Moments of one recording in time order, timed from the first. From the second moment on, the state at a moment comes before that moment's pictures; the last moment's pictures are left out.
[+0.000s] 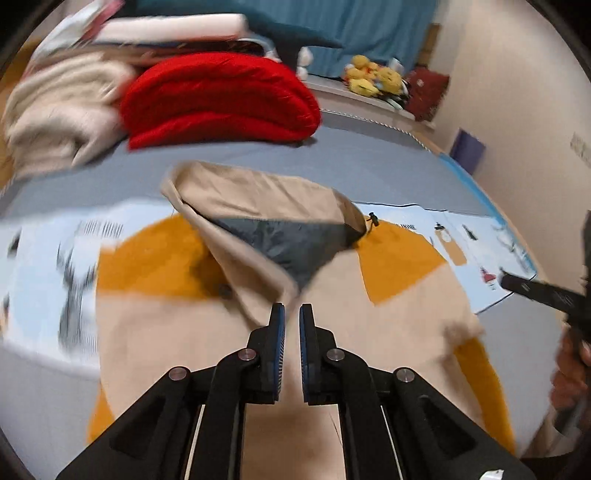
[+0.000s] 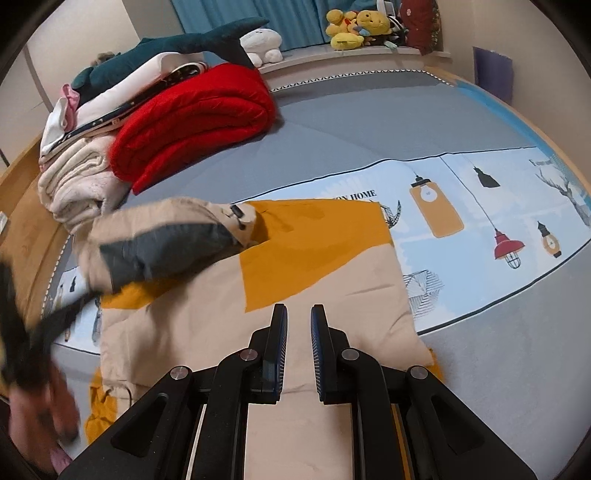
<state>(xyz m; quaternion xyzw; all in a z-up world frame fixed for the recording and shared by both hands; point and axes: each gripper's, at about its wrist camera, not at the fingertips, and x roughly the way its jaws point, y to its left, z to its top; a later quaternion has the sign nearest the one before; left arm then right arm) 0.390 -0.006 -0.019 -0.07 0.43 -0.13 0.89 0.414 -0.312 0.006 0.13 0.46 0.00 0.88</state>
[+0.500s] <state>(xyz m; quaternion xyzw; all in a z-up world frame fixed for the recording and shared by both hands) 0.462 0.091 -0.091 -0.30 0.45 -0.02 0.84 0.426 -0.304 -0.006 0.12 0.47 0.01 0.88</state>
